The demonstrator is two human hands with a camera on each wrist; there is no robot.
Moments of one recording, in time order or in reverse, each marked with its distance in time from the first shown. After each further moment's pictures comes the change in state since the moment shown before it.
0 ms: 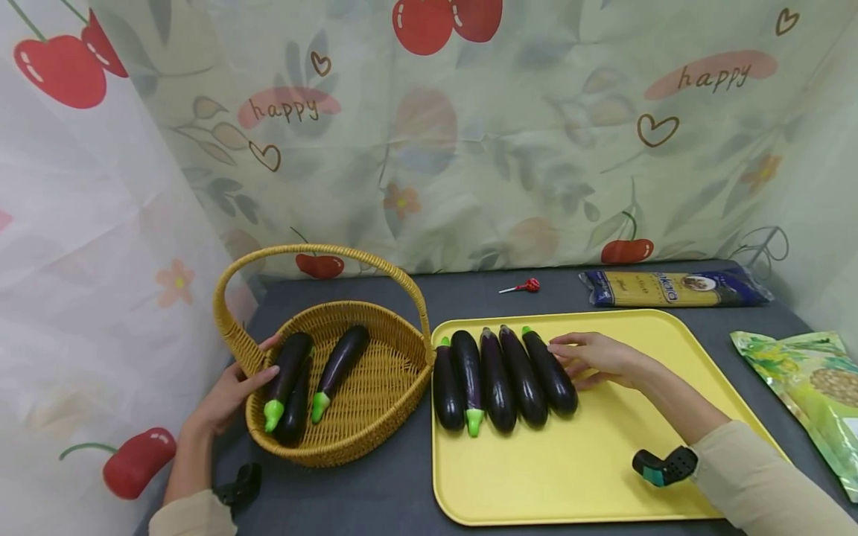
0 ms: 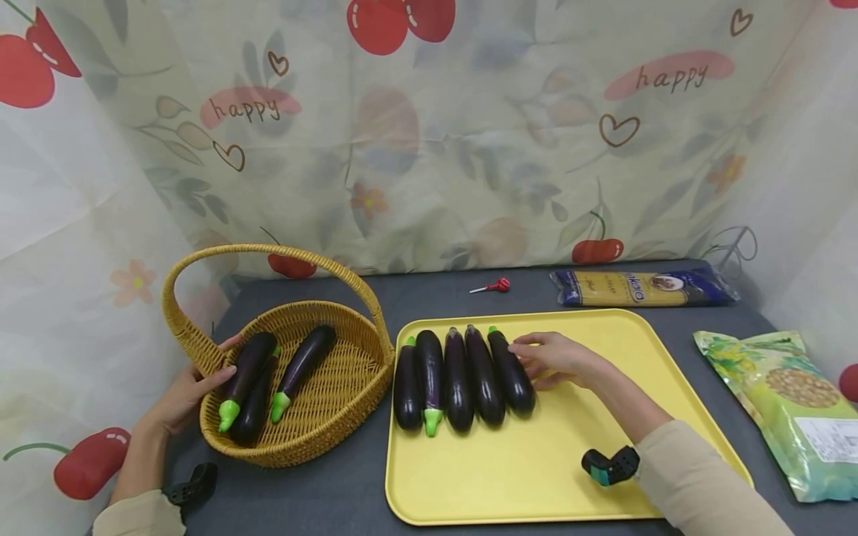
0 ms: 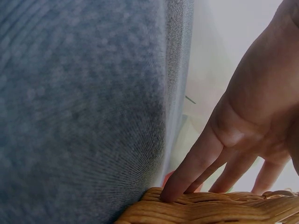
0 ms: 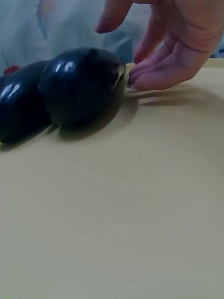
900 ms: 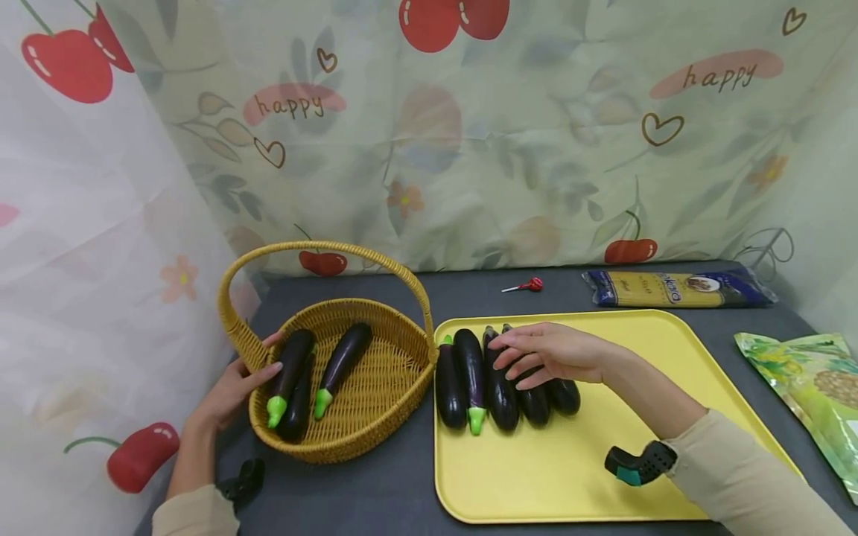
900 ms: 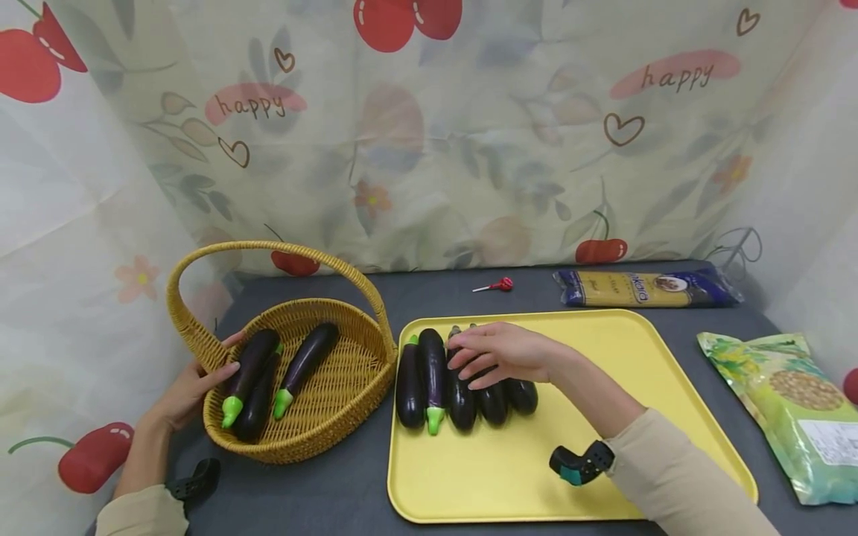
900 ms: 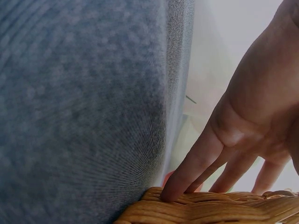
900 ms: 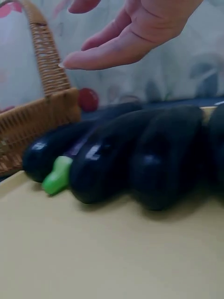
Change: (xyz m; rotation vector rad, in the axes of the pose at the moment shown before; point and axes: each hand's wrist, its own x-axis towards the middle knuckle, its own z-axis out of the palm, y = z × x) left_hand 0.001 -0.003 0.000 0.000 0.011 -0.022; right_hand -0.010 -0.064 0.049 0.243 -0.379 -0.185
